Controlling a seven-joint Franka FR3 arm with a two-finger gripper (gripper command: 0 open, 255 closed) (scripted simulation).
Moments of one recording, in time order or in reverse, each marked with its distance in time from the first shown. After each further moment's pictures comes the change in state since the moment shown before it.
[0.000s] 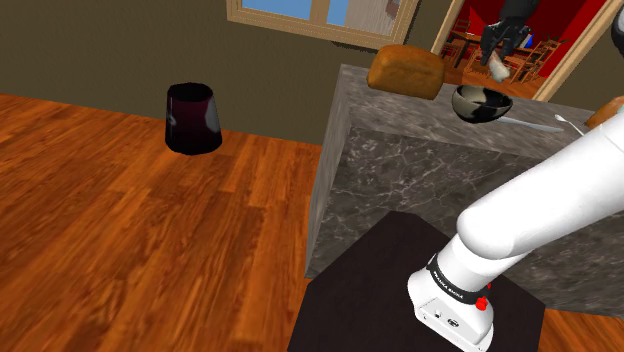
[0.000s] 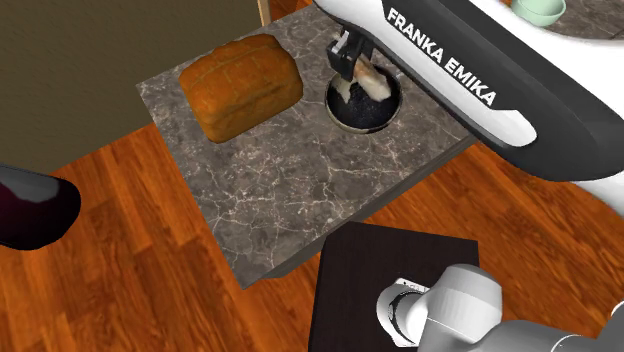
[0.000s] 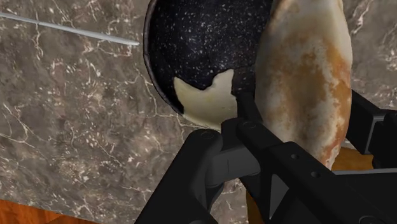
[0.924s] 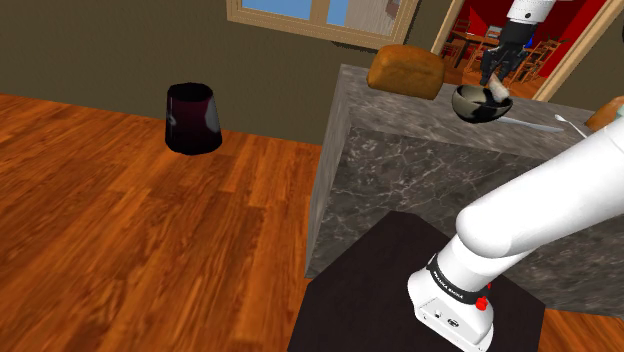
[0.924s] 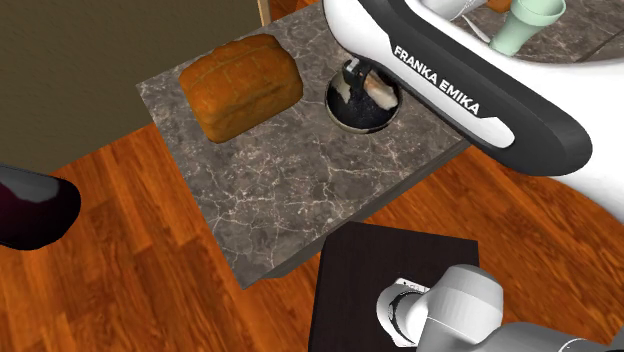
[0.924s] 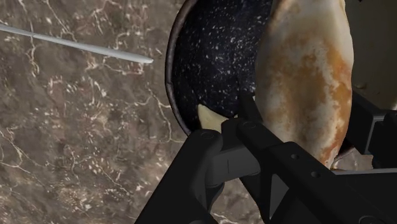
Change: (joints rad) arm -0.029 -0.031 -0.046 -0.166 -0.024 0.149 -0.041
